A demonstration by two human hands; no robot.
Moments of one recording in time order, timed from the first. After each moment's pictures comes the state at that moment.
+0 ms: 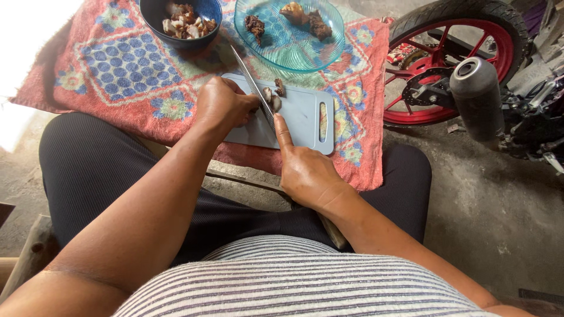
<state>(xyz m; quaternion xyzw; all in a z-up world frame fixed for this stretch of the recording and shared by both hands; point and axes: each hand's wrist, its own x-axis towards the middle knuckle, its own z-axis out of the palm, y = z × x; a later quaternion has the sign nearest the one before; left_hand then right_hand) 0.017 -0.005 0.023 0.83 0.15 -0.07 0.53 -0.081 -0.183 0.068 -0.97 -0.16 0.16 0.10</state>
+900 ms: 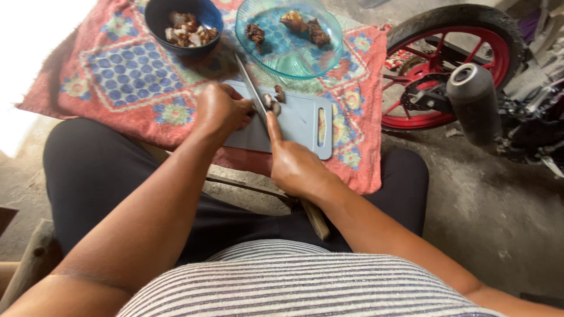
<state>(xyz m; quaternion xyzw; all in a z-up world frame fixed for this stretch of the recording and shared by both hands) 0.022 0.000 0.004 0.77 0.13 -0.05 0.63 -0.057 -0.165 0.060 -0.96 -0.13 0.22 0.11</state>
